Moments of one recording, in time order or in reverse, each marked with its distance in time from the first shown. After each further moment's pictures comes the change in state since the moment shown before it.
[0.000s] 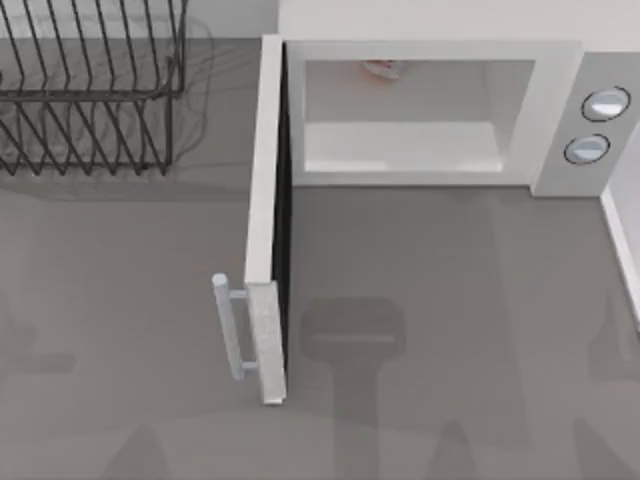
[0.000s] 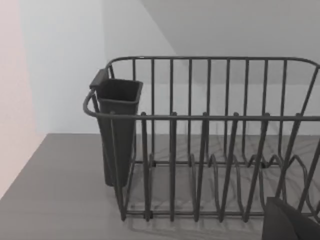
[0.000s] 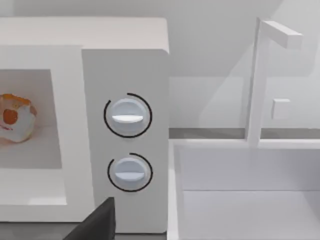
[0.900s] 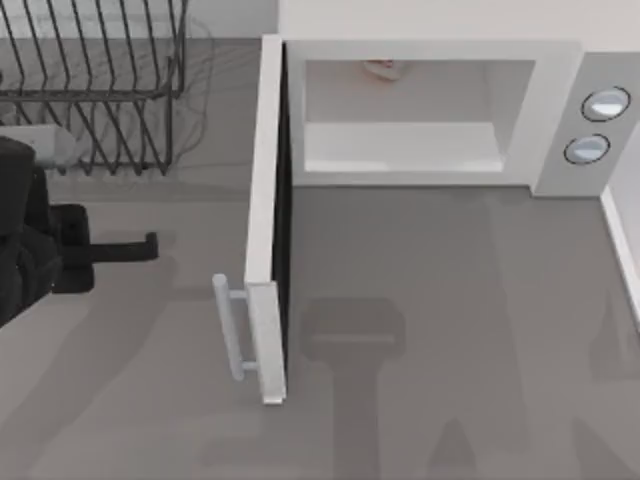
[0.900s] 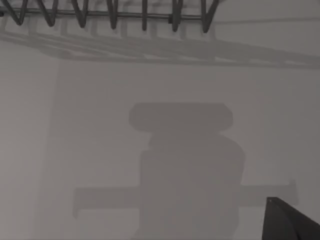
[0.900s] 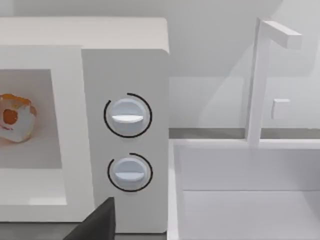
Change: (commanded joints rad) left arm -1.010 0.753 0.607 -0.595 -0.868 -0.307; right arm 0.000 0.000 0.000 0.000 0.000 0.000
